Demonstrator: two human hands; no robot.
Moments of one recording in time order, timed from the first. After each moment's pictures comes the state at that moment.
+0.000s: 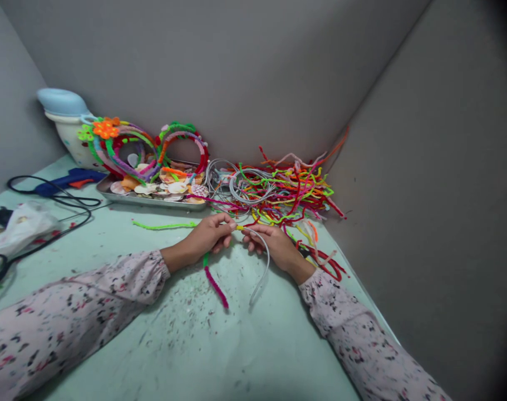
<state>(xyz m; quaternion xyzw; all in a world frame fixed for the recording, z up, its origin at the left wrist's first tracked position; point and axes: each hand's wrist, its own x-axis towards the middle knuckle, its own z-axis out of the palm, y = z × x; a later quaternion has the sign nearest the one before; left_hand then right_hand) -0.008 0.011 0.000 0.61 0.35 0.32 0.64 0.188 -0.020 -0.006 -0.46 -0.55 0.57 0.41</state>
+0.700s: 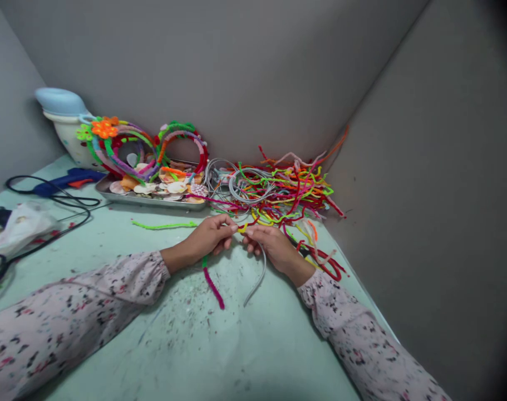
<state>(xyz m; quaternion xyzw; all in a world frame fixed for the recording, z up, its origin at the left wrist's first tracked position) -0.008 0.010 0.001 0.63 0.35 0.31 0.62 0.183 -0.022 -0.005 -0.45 -0.51 0.61 0.41</state>
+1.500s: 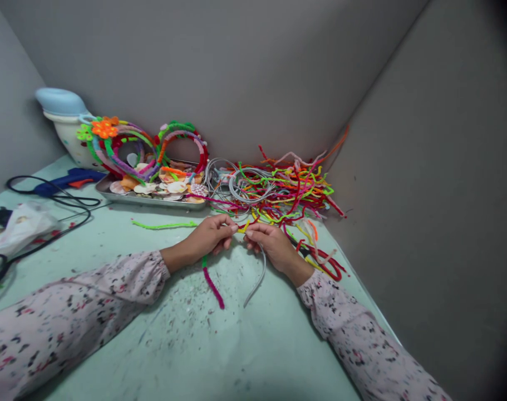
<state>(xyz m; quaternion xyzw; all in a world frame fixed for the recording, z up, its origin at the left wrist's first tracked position) -0.008 0.010 0.001 0.63 0.35 0.30 0.62 0.183 -0.022 -0.007 -0.46 -0.53 0.56 0.43</state>
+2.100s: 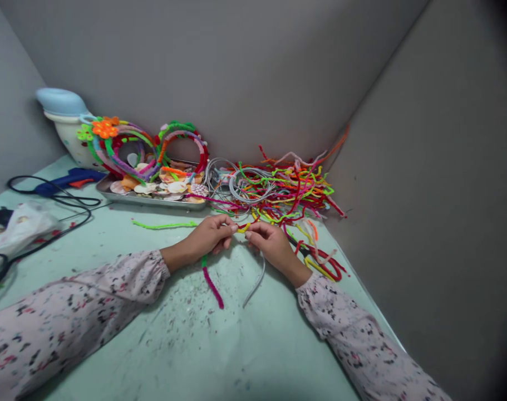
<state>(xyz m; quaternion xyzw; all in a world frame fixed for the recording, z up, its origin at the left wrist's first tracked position) -0.008 0.010 0.001 0.63 0.35 0.30 0.62 0.176 -0.029 0.001 -0.51 -0.61 0.42 0.44</state>
